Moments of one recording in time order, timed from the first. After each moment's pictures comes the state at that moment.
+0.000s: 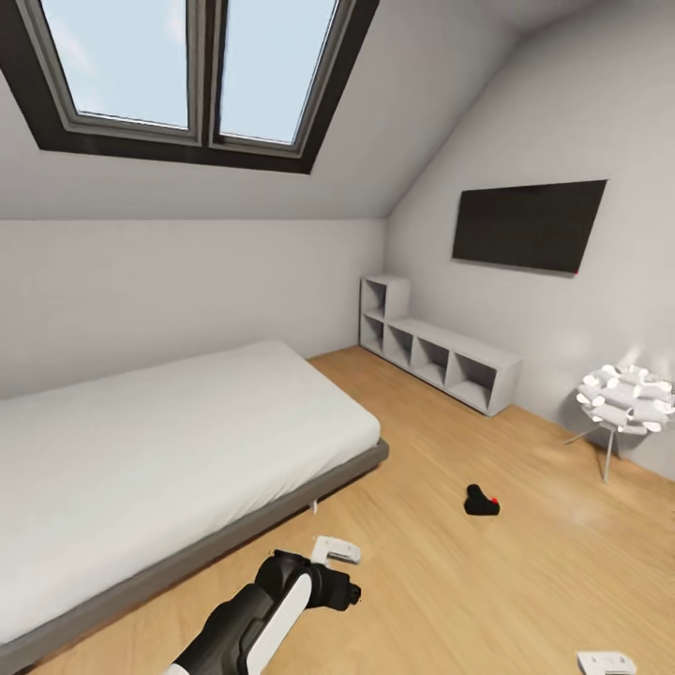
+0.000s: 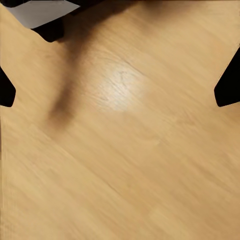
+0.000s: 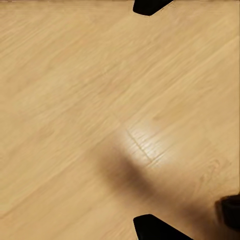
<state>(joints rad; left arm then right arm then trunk) -0.44 -0.13 -0.55 -0.96 0.47 0.78 0.19 -0.22 -0.32 -0.01 -0.55 -0.06 0.26 0.09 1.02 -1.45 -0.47</state>
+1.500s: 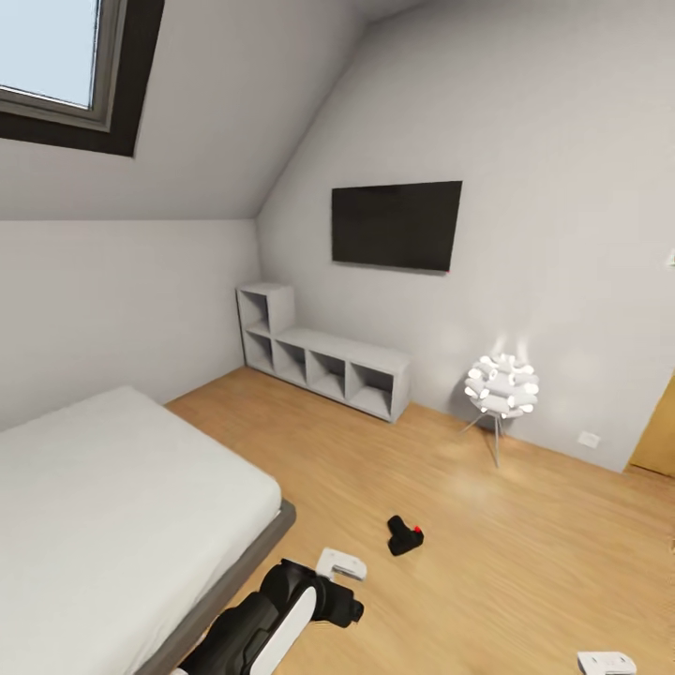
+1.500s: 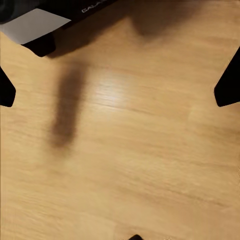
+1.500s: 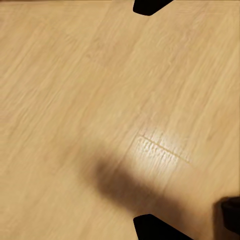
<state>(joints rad) -0.44 -0.12 -0.61 -0.93 0.46 0.79 0.18 -0.22 -0.32 -0.01 -0.55 -0.06 0.26 0.09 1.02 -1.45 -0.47</state>
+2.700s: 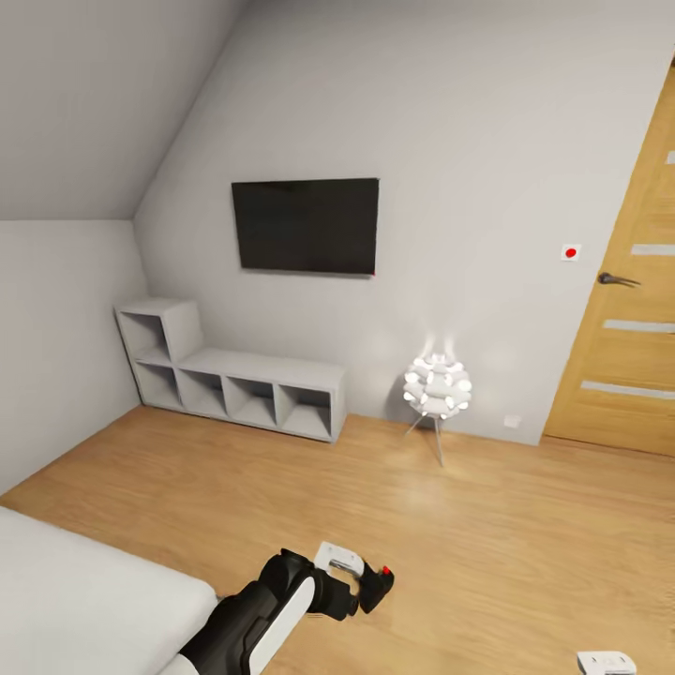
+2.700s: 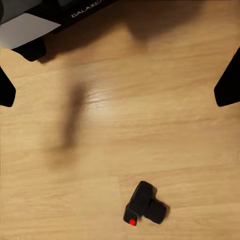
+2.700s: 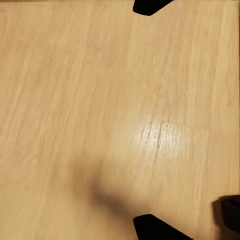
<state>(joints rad) -0.47 -0.11 -0.62 -0.92 0.46 0.83 0.18 -0.22 -0.32 -0.01 -0.55 -0.06 0.26 0.10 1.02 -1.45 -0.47</state>
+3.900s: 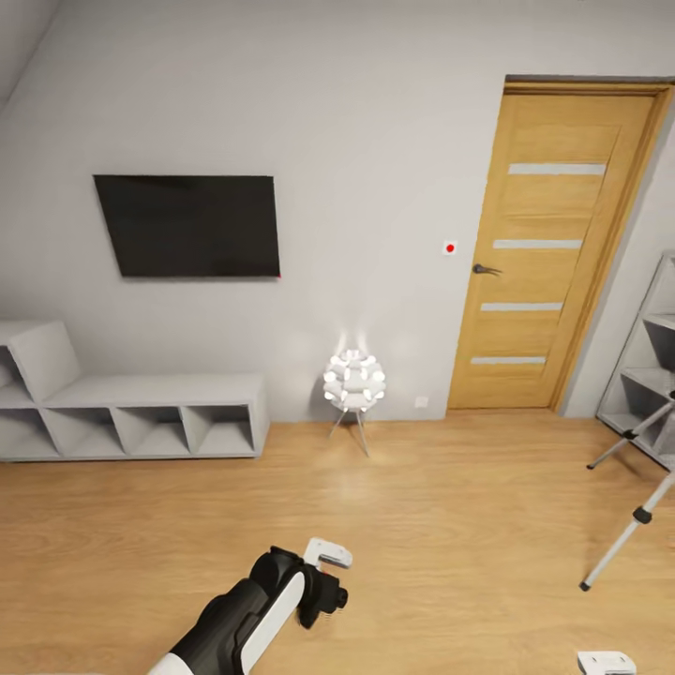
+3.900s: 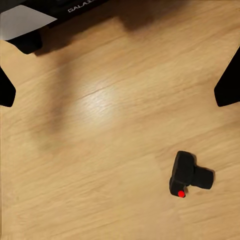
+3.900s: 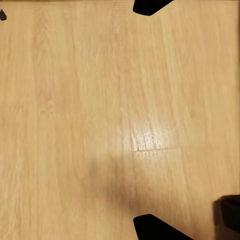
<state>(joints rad) -0.47 -0.10 -0.58 -0.92 0.46 0.82 0.19 -0.22 -0.32 -0.01 -0.55 -0.06 0.26 0.10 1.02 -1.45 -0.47</state>
